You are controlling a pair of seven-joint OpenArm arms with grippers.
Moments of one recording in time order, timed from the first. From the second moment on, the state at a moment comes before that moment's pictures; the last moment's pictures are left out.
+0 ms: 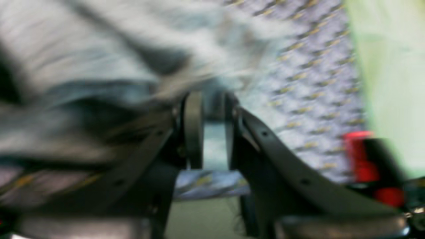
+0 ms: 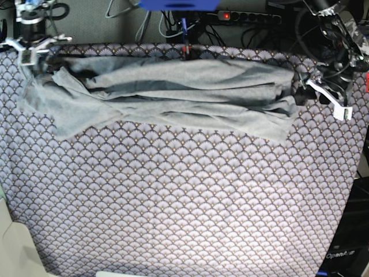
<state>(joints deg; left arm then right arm) 10.9 -10.2 -40.8 88.9 -27.9 -39.4 54.4 -24.4 -7.3 57.1 93.2 -26.9 40.4 13.0</state>
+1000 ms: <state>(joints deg) 10.9 -10.1 -41.0 88.9 -27.8 -39.4 54.4 -9.5 8.9 26.8 95.8 -10.1 40.3 -23.9</state>
